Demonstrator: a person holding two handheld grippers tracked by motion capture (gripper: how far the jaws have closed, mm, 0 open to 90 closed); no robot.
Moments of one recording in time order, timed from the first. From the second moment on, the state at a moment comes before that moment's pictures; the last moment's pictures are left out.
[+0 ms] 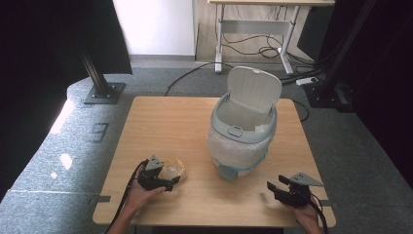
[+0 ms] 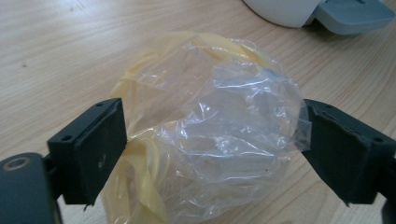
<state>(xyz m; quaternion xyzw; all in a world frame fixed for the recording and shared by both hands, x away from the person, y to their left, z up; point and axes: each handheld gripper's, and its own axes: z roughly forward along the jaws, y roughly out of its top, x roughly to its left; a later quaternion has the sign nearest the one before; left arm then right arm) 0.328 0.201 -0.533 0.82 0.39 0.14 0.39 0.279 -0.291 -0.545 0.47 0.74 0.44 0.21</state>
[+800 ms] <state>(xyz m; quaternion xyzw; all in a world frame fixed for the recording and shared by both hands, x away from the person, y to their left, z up) 0.323 0.211 -0.528 0.82 0.37 0.15 0.42 0.277 -0.293 -0.545 0.47 0.74 0.44 0.21</state>
